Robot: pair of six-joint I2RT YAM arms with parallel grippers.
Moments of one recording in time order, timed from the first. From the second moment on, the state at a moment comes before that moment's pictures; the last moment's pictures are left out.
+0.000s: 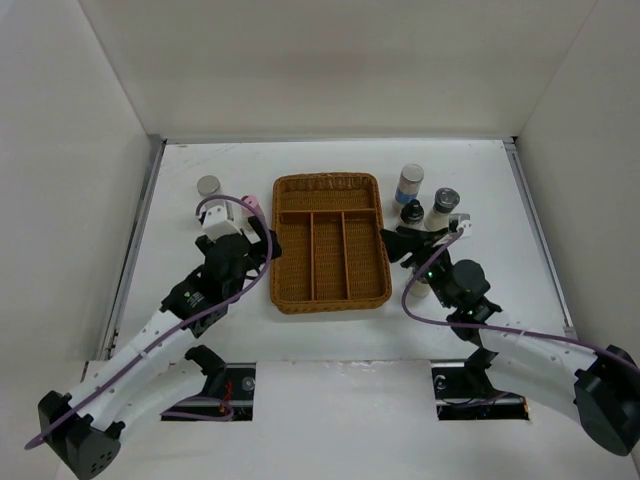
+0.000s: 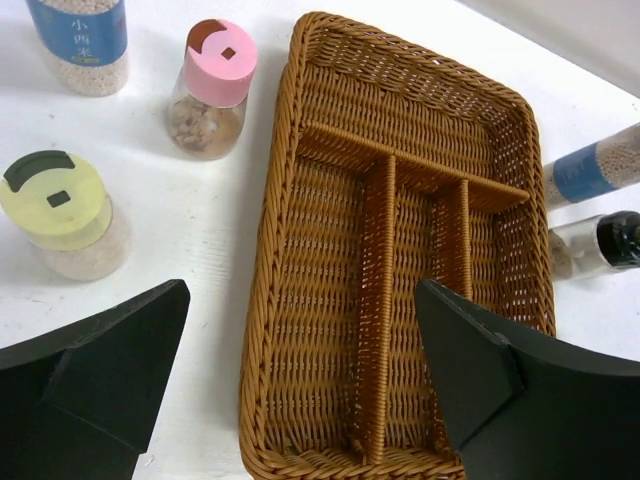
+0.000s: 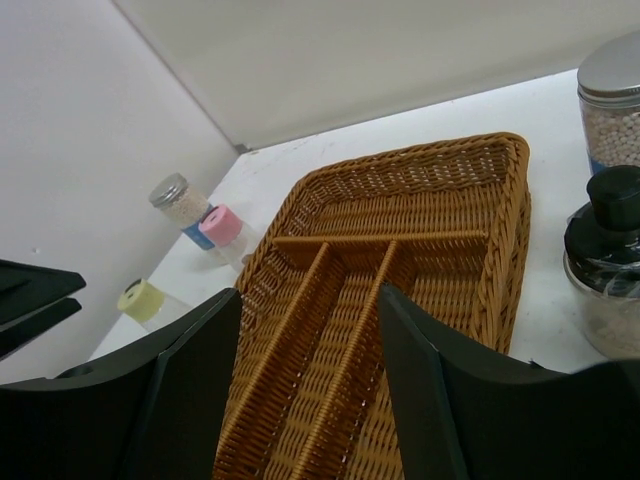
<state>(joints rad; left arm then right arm) -0.65 0.76 0.67 -0.33 -0.56 -0.69 0.66 0.92 0.28 0.80 0.20 0.52</state>
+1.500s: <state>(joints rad) -0.17 1.49 1.06 -0.06 -0.66 -0.43 0.67 0.99 0.35 0.70 0.32 0.51</state>
